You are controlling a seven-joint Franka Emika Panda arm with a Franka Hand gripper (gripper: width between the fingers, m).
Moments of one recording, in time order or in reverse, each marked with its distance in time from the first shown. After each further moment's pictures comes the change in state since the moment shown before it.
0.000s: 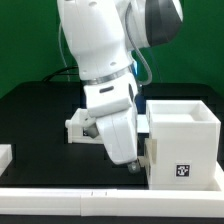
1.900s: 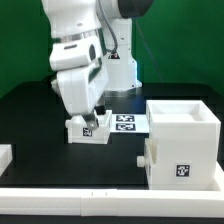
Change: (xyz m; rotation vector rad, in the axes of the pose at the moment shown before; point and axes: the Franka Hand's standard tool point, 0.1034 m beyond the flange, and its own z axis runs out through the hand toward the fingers) arm -0.057 -0.080 -0.069 -0.004 -0.121 0.060
